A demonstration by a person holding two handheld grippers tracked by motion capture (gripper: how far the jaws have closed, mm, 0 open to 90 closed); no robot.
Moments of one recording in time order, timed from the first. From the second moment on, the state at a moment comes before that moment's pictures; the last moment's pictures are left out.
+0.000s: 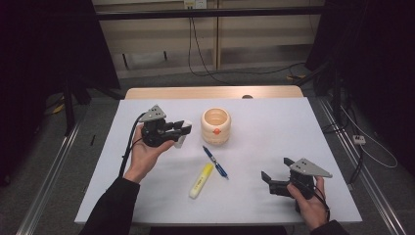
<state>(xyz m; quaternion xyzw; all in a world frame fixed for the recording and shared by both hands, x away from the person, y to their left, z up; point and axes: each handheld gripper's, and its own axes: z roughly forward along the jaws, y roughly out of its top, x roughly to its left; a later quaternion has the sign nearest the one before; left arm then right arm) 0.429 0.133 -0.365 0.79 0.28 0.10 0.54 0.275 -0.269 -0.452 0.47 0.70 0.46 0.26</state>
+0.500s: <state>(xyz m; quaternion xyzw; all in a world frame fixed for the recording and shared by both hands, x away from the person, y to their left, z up) 0.441 0.111 -0.359 0.77 0.27 0.10 0.56 0.274 -0.270 -0.452 0.47 0.70 0.46 0.26</state>
